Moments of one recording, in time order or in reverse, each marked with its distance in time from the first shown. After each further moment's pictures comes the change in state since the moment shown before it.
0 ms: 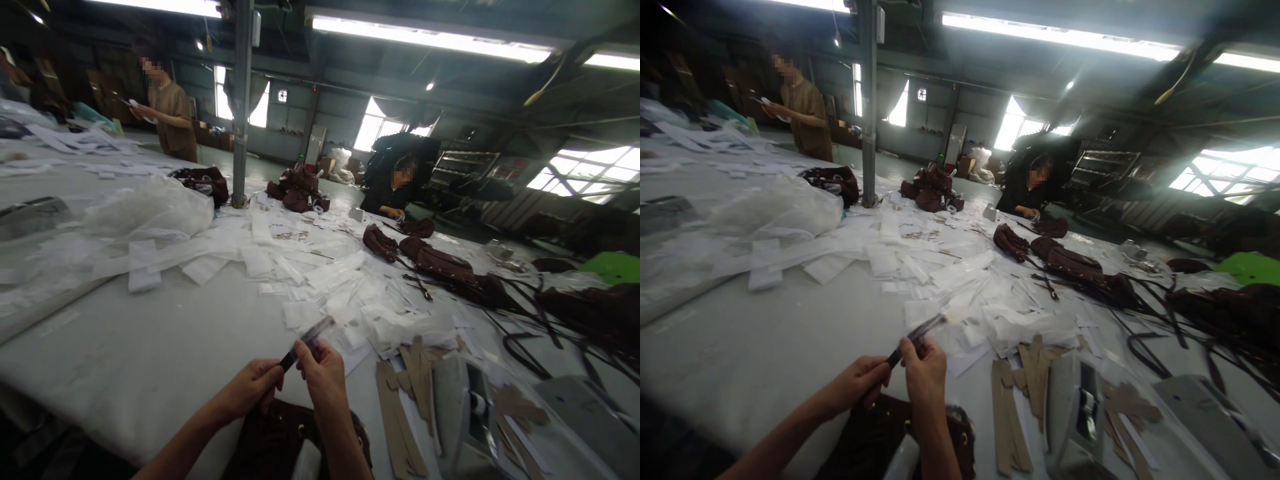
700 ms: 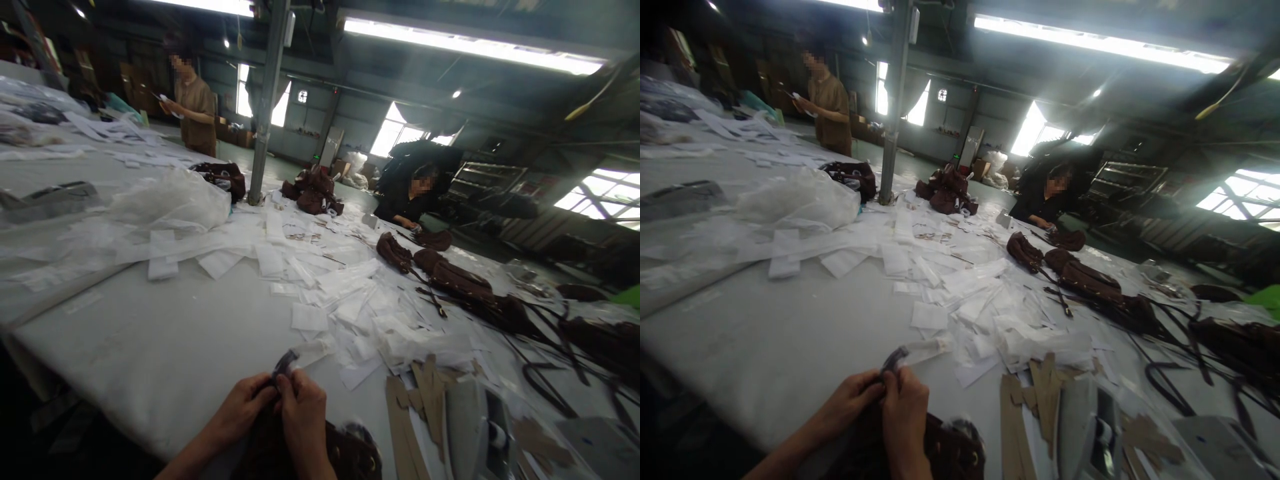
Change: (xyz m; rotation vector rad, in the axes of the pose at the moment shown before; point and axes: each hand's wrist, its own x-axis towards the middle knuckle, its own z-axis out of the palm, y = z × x) left_hand -0.026 -0.033 -0.009 0.057 0.200 0.103; right_hand -0.028 0.044 0.021 -0.672 -0.081 -0.164
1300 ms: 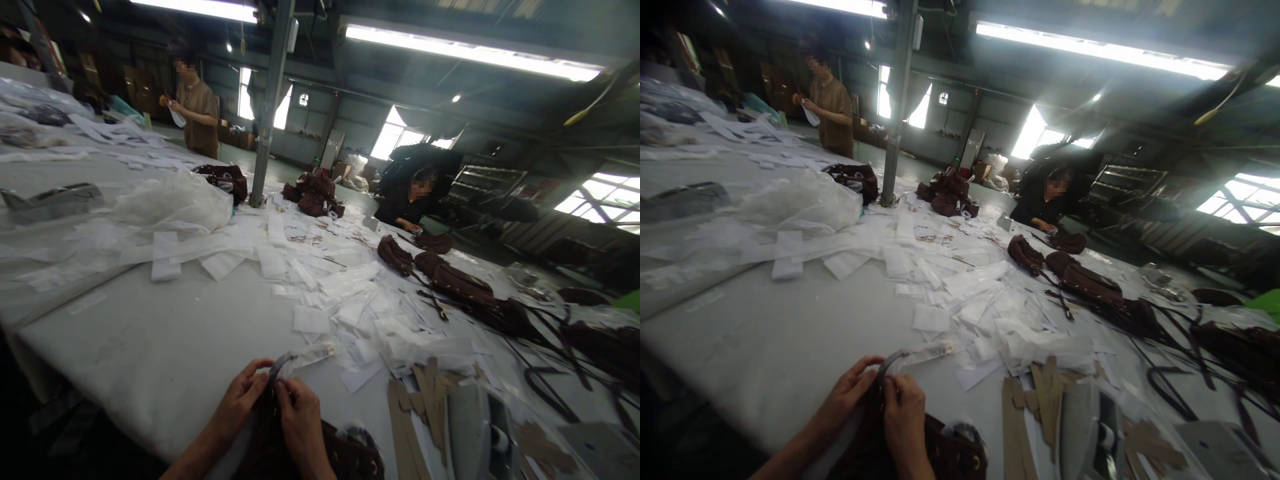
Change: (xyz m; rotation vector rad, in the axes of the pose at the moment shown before) left_hand -0.007 -0.006 -0.002 -0.387 0.187 -0.080; right_hand 0.002 0.020 0.012 0.054 -0.082 -0.091
